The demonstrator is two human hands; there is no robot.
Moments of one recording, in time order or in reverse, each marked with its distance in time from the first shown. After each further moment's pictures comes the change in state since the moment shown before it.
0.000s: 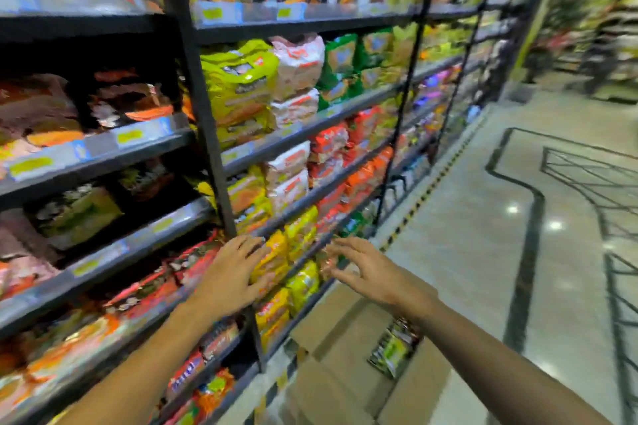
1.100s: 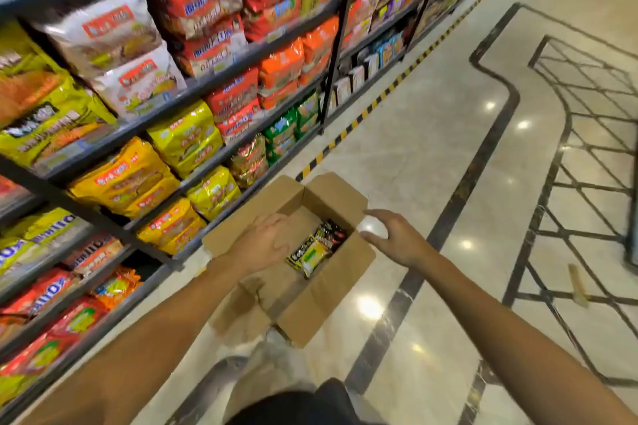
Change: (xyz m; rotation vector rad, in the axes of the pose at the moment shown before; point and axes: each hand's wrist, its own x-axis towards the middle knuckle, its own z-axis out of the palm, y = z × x) left_hand 0.218 0.262 0.306 -0.370 -0.542 -0.152; right_hand -0.143 0.409 -0.003 0.175 -0.299 0.508
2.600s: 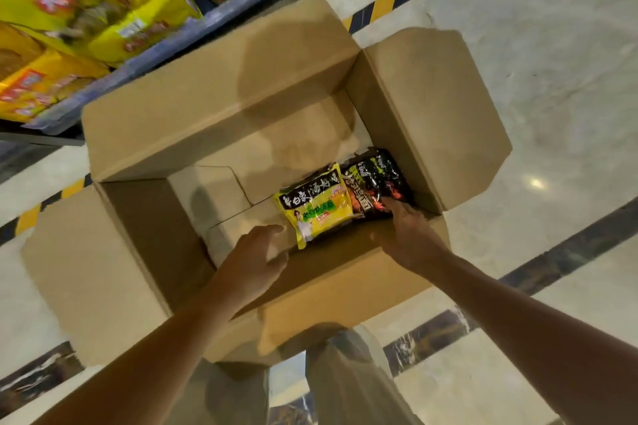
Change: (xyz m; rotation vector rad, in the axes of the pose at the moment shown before) left_hand 0.316 -0.195 0.472 -0.632 -0.202 -0.749; right_hand 0.423 0.323 0.416 -0.088 -0.623 0.139
